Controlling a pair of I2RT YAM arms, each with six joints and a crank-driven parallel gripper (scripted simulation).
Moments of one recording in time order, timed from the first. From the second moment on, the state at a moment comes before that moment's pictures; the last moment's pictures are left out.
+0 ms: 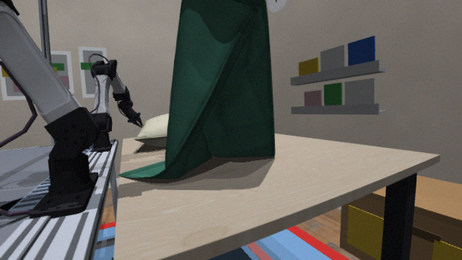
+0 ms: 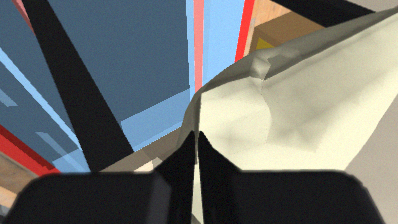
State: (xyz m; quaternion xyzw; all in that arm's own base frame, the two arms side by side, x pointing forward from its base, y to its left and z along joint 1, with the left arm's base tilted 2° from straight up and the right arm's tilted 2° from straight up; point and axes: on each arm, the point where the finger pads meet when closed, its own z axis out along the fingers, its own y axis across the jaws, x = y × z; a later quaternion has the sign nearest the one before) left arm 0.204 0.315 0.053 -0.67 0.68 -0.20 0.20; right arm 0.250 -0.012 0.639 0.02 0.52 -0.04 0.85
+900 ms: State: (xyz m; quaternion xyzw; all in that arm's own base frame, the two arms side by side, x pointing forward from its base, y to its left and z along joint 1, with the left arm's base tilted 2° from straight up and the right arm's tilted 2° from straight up) left arm 0.205 0.317 0.044 -0.67 0.69 -0.19 0.20; right arm 0.250 -0.012 0.639 0.02 0.52 -0.04 0.85
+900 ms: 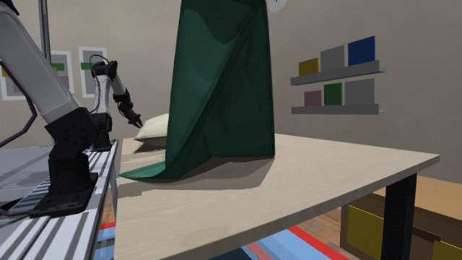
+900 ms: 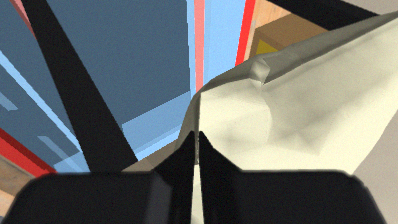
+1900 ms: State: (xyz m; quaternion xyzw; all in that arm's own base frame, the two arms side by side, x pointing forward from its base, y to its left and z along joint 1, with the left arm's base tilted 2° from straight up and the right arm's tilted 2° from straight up) left arm 0.205 0.319 0.044 -0.67 0.69 -0.19 0.21; right arm 0.250 -0.012 0.639 0.02 0.52 -0.04 0.85
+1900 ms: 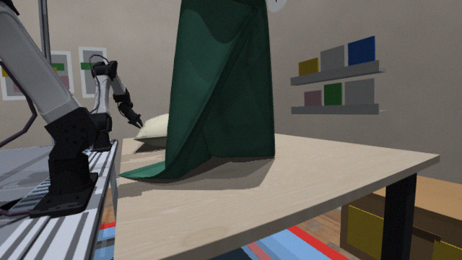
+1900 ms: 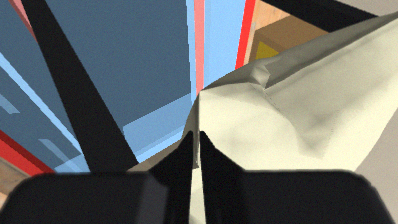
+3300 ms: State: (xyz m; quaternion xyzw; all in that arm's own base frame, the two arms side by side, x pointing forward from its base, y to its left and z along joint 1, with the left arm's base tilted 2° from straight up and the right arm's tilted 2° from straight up) left arm 0.206 0.324 0.074 -0.67 0.69 -0.18 0.22; right arm 0.250 -0.012 0.639 0.02 0.52 -0.04 0.85
